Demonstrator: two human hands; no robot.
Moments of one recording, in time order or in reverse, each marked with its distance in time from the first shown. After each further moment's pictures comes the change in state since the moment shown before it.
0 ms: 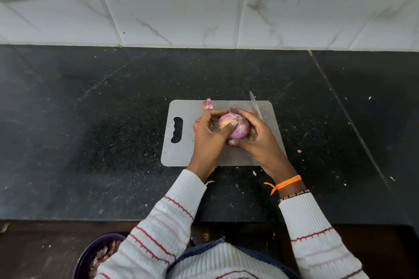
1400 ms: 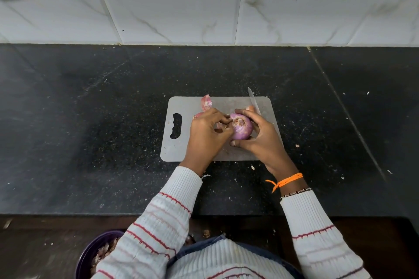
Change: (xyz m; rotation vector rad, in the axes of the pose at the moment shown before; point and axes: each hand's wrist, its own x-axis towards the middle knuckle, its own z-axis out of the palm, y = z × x) left_hand -0.001 0.002 -0.013 0.648 -0.051 0.521; right_hand -0.010 0.003 -0.006 -0.196 0.107 0.069
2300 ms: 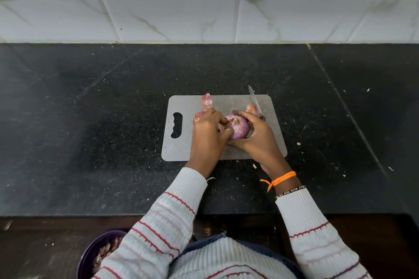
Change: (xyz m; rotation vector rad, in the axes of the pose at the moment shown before) left_hand -0.004 -0.002 0.007 0.168 0.041 -0.063; right_hand 0.004 0.002 0.016 -0.167 0.098 0.035
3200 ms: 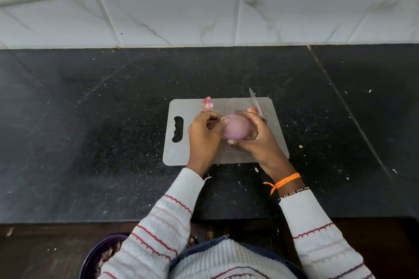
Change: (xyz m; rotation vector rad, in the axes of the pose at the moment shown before) left_hand 0.009 -0.002 -0.003 -0.358 0.012 -0.336; right_hand 0.002 0.004 -0.003 0.358 -0.098 0.033
